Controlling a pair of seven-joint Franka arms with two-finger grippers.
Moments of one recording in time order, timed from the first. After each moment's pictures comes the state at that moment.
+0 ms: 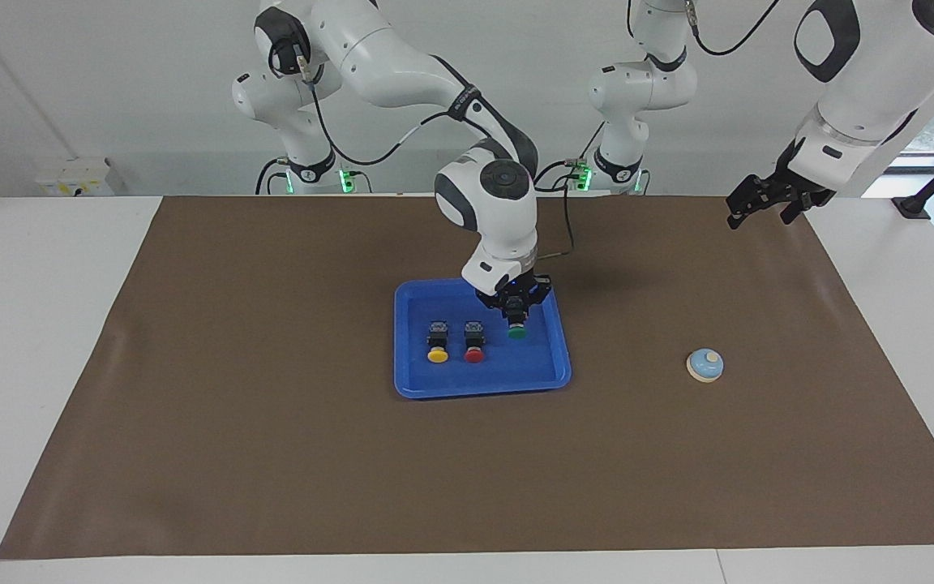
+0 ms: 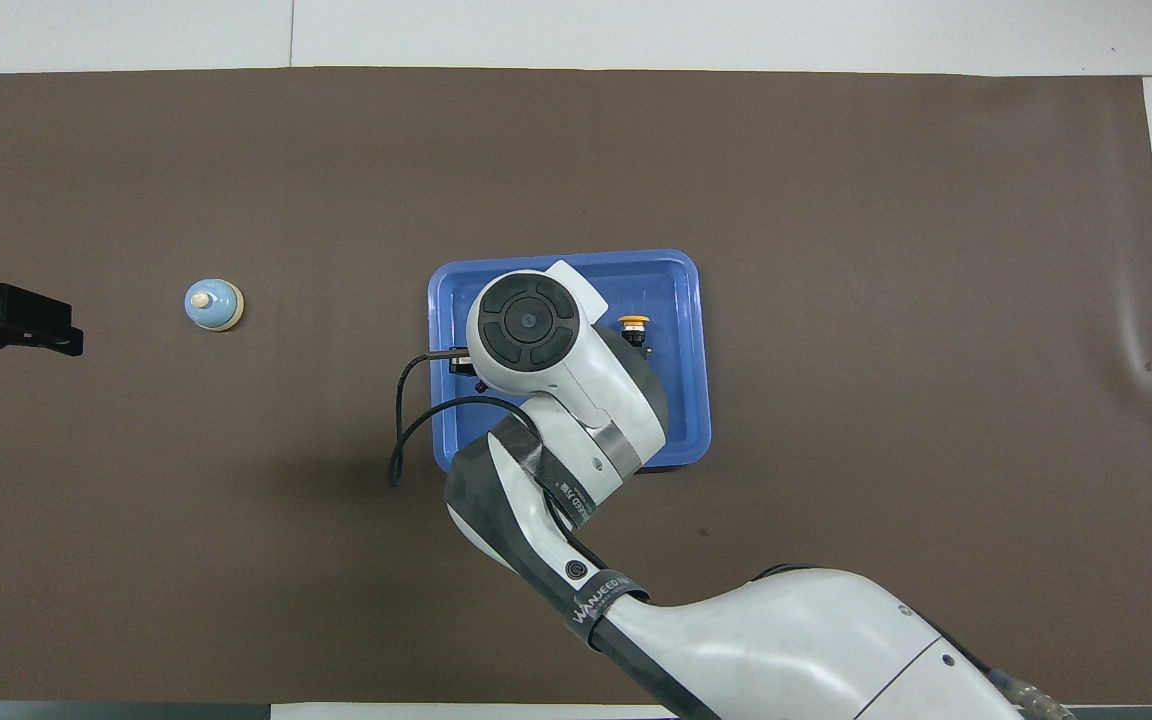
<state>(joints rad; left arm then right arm) 0.02 -0.04 -0.03 -1.67 -0.02 1.54 -0.05 0.61 0.54 0.10 -1.59 0.02 2.24 0.68</state>
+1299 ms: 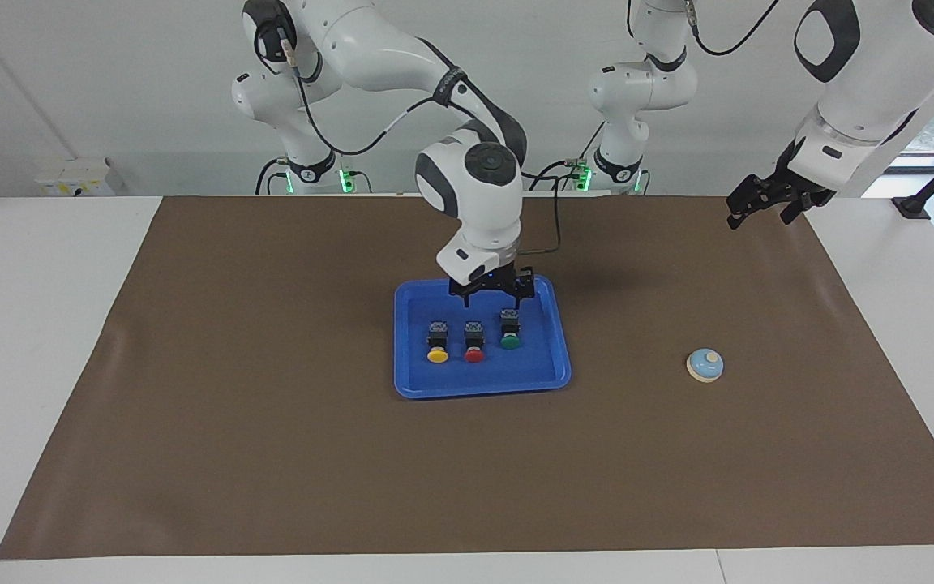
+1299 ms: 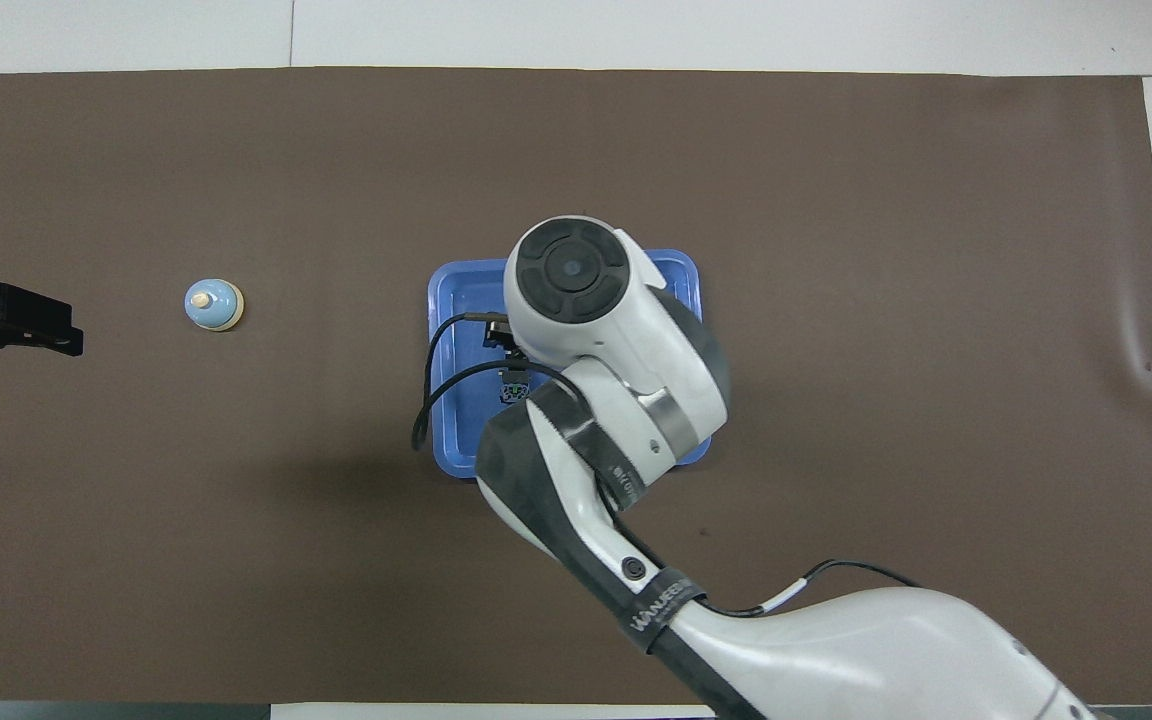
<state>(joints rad) 0.02 -0.04 -0.03 -1.67 -0.02 1.54 -0.05 0.53 0.42 0.07 -1.52 0.02 1.97 0.76</state>
